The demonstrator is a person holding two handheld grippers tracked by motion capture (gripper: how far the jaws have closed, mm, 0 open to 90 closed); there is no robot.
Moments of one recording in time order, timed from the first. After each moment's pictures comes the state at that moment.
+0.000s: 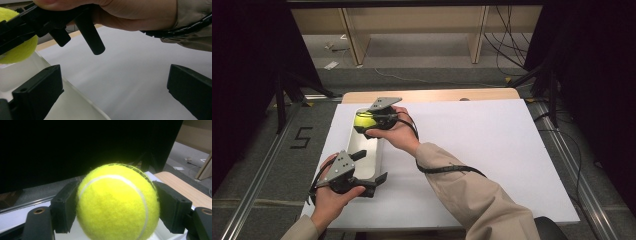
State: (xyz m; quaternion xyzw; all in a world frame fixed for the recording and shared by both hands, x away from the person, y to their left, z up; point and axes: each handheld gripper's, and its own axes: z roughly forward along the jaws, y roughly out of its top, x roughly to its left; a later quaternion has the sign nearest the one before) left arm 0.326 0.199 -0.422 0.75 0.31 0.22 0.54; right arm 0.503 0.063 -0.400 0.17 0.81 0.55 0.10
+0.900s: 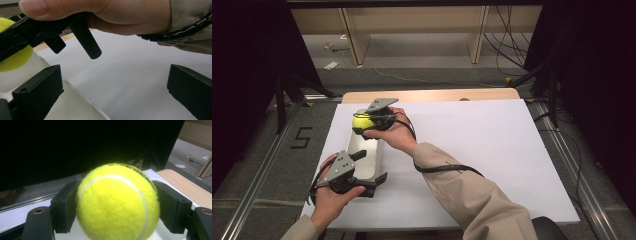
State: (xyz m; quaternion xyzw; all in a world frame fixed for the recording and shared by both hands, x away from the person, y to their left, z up) left arm 0.326 0.199 -0.422 0.75 0.31 0.22 0.55; right arm 0.506 0.072 -0.406 0.17 0.82 0.54 0.09
